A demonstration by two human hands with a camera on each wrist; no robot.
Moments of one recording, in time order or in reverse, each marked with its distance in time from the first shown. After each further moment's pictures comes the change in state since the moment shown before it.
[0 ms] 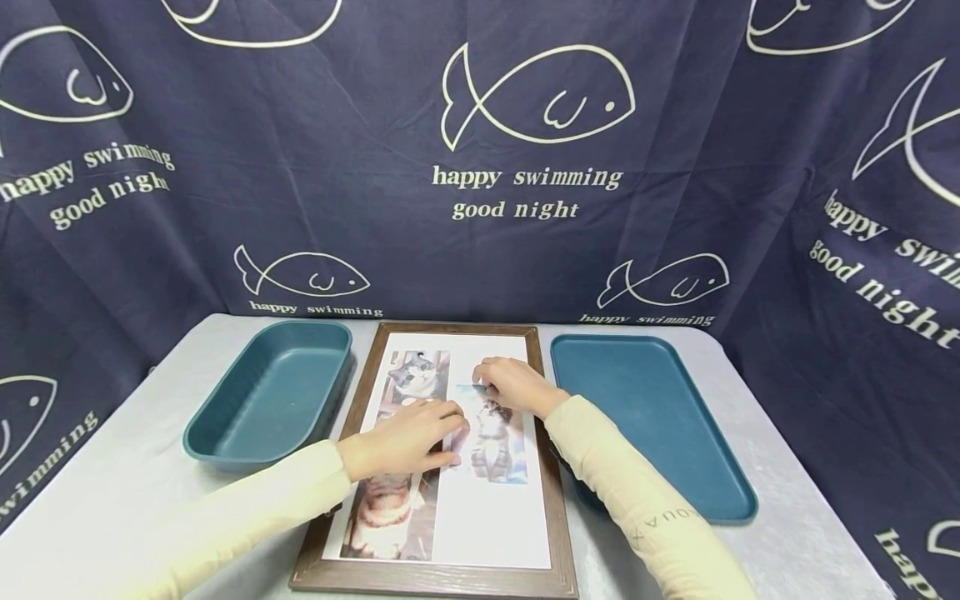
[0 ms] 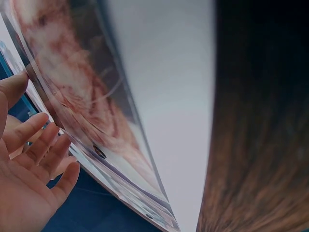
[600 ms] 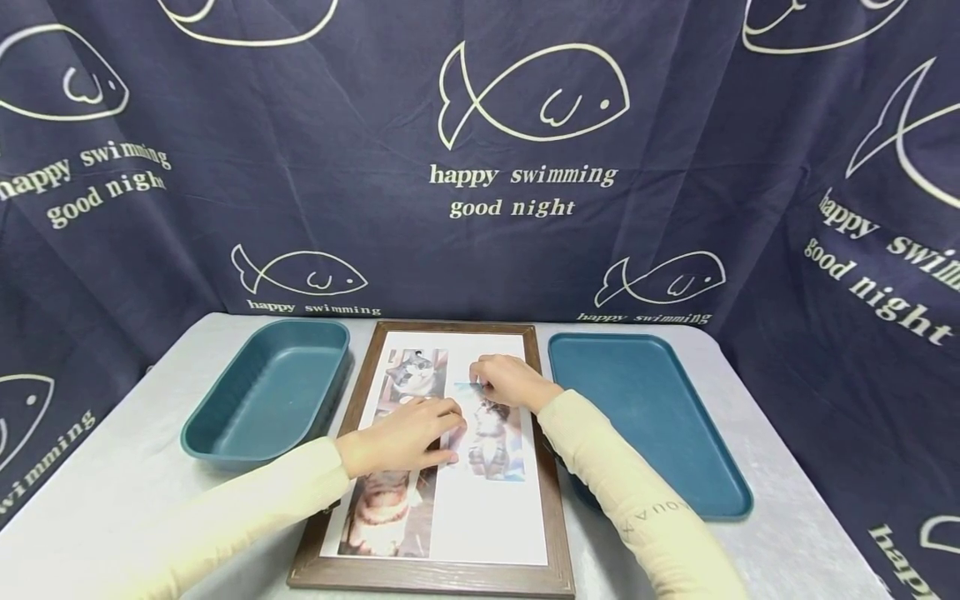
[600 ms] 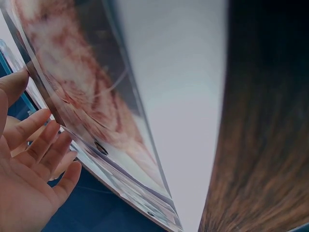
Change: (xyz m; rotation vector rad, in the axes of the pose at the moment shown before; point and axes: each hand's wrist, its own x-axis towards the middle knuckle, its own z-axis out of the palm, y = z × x) left_hand 0.002 0.001 -0.002 -0.042 -0.017 -0.005; right_hand 0.002 0.000 -0.003 0.015 -0.013 -0.019
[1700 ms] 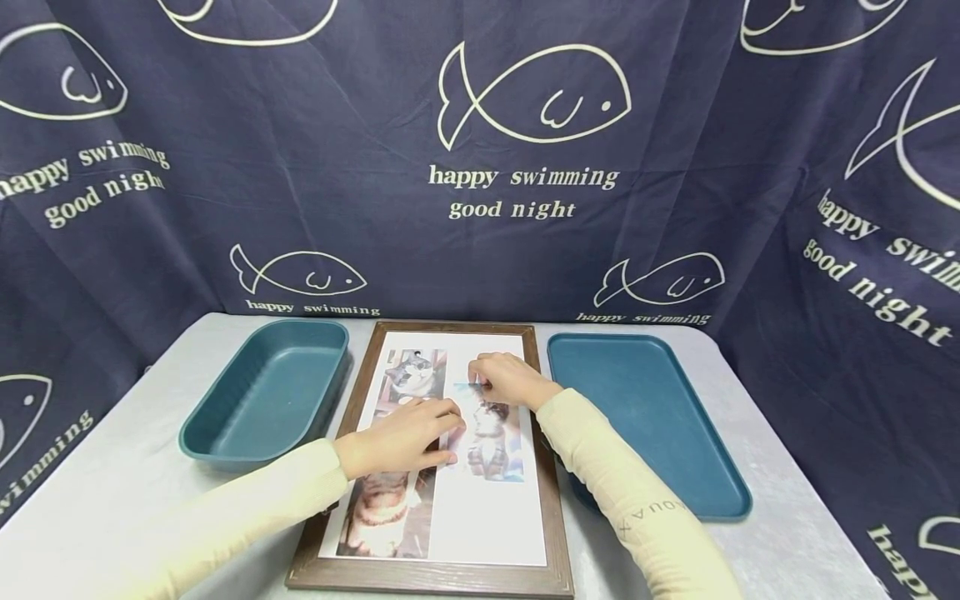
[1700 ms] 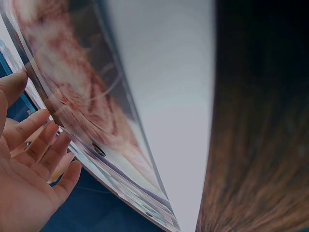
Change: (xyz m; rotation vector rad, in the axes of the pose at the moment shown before) left_hand -0.002 -0.001 0.002 -0.009 0.024 0.004; right_hand 0.003 0.001 -0.001 0.050 -0.035 0.038
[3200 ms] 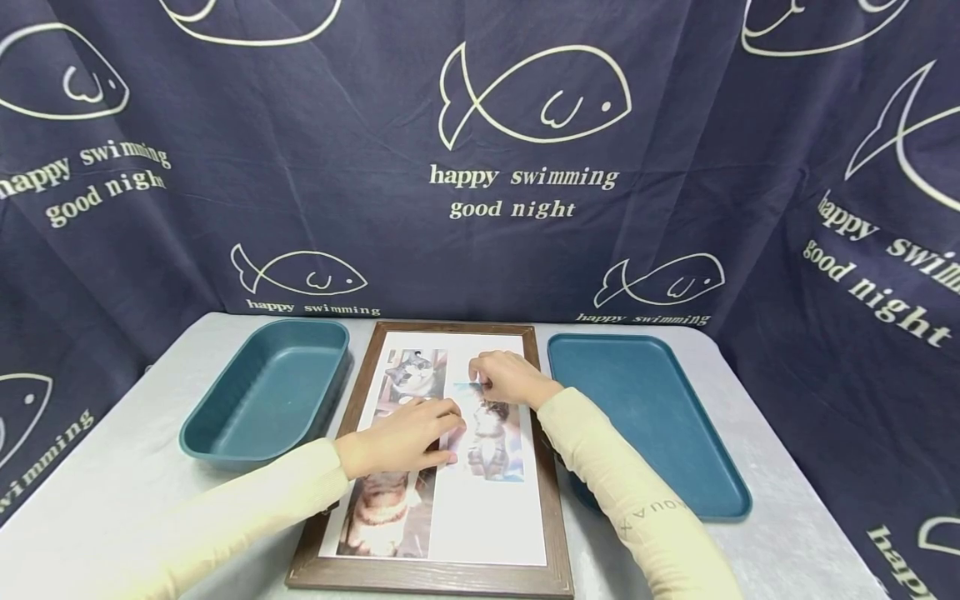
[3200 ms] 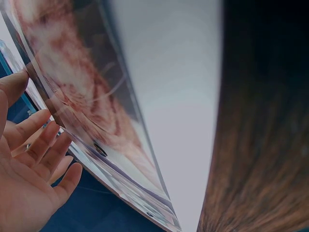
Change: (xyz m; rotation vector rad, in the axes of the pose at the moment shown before) left_hand 0.000 0.000 -0.001 -0.004 -0.003 0.003; right_hand 0.001 0.001 -0.003 -0.011 -0.003 0.034
